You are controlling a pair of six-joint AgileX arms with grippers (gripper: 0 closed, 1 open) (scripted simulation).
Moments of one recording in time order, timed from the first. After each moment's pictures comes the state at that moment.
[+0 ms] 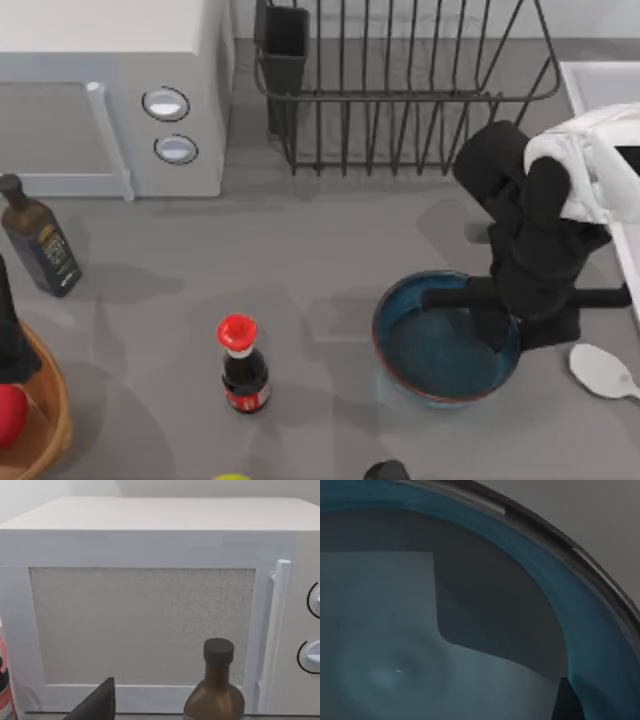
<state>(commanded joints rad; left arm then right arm) 0.00 0.00 0.00 0.00 0.00 0.00 0.51 1.90 1.16 -0.83 0.00 0.53</state>
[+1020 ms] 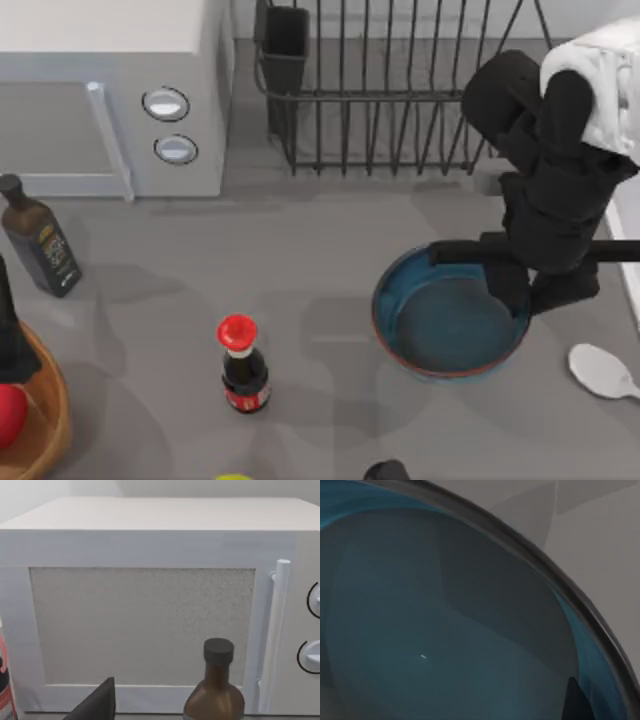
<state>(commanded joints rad) 0.00 0.00 0.00 0.00 0.00 0.00 0.51 1.83 1.35 -1.11 0.00 0.53</state>
